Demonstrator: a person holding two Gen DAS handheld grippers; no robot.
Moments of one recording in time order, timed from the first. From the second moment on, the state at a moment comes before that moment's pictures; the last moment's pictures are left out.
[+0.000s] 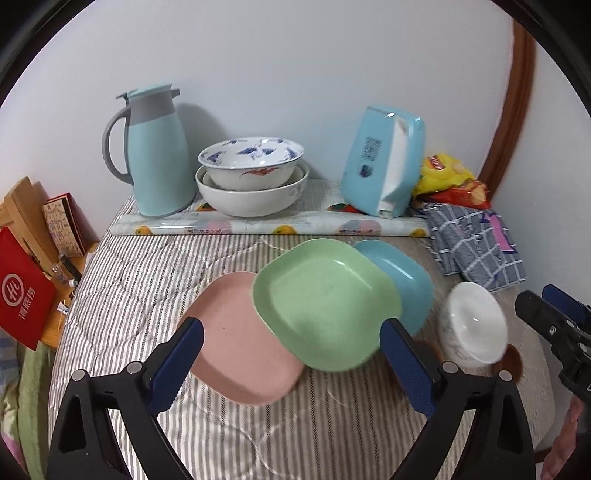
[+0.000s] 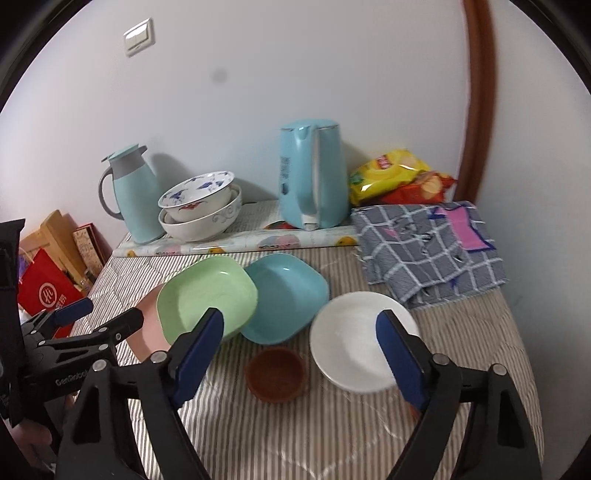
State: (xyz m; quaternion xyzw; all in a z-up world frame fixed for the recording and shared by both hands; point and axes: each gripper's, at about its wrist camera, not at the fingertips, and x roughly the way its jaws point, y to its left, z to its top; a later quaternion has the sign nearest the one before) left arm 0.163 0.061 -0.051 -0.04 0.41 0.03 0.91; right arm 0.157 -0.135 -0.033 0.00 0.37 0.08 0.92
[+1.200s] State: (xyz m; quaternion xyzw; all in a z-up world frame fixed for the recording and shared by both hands) left arm 0.256 0.096 -0.136 -0.07 0.47 -0.02 0.88; right arm 0.264 -0.064 -0.151 -0.05 0.48 0.11 0.87
